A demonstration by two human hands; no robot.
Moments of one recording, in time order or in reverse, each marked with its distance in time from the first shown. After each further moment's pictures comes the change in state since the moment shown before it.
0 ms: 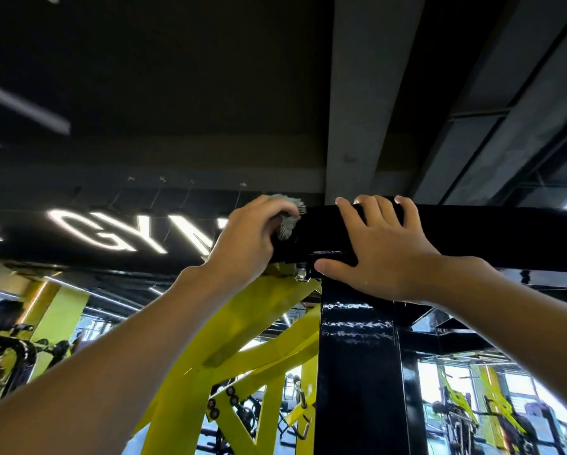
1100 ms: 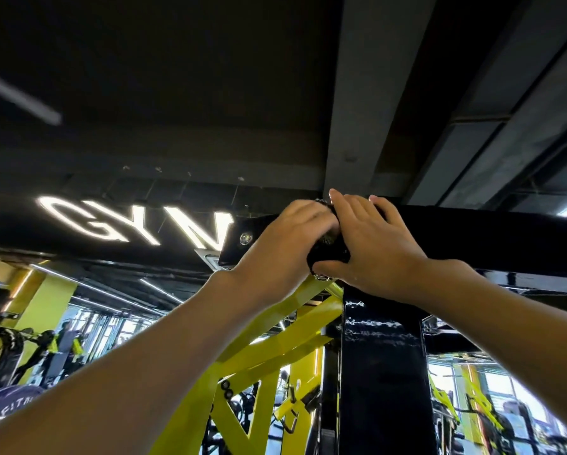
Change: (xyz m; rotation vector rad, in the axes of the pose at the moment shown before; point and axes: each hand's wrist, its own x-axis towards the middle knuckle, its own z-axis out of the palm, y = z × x) left_hand -0.010 0.019 0.002 0.137 -0.141 0.254; right_hand 0.016 -0.034 -0.001 0.134 0.071 -0.096
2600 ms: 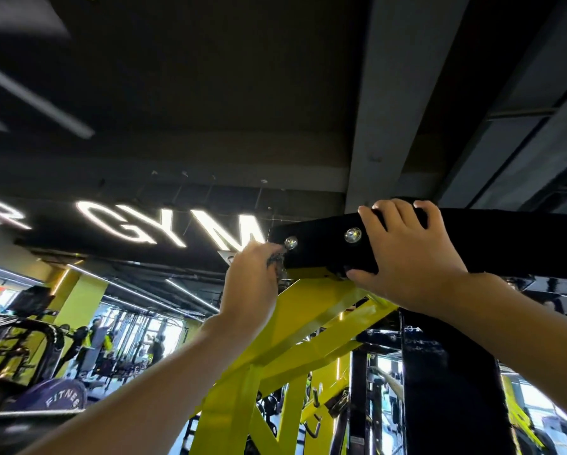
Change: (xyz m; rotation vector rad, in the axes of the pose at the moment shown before) left_hand -0.082 -0.067 0.000 -0.020 0.212 -0.607; right_hand 0.010 -0.023 0.024 -0.306 0.142 0.060
